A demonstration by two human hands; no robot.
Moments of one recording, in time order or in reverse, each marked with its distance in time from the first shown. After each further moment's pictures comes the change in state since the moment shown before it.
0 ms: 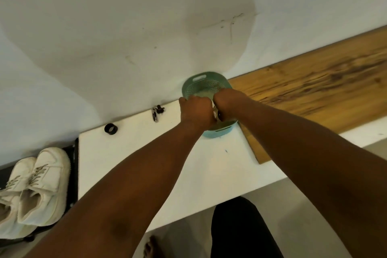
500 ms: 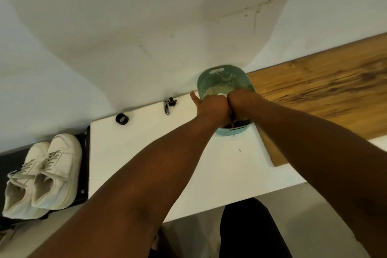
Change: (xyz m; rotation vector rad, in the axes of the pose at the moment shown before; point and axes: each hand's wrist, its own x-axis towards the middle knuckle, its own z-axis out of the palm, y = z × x) left_hand 0.014 -0.002 0.016 -0.144 -0.253 -0.051; right_hand 0.027 -0.015 0.015 0.103 -0.173 0.113
